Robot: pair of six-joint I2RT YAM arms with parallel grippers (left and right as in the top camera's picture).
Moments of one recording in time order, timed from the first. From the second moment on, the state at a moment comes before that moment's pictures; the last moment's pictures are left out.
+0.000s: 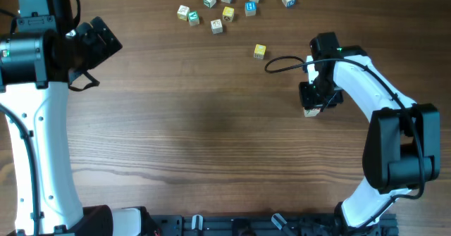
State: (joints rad) left arm 0.07 1.54 1.92 -1.43 -0.15 -0.55; right arm 0.13 1.88 1.26 -0.97 -0.01 0.04
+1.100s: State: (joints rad) left arm 0.07 1.54 1.92 -1.43 -0.14 -0.55; right arm 0.13 1.13 1.59 -1.36 0.01 0.32
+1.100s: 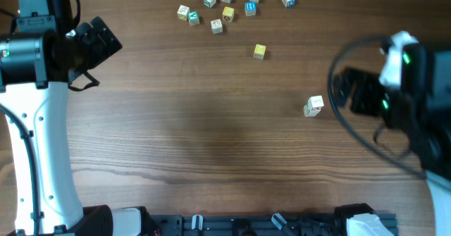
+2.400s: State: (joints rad) left arm 0.07 1.54 1.92 -1.43 -0.15 -0.55; right arm 0.13 0.73 1.59 -1.51 0.10 0.37
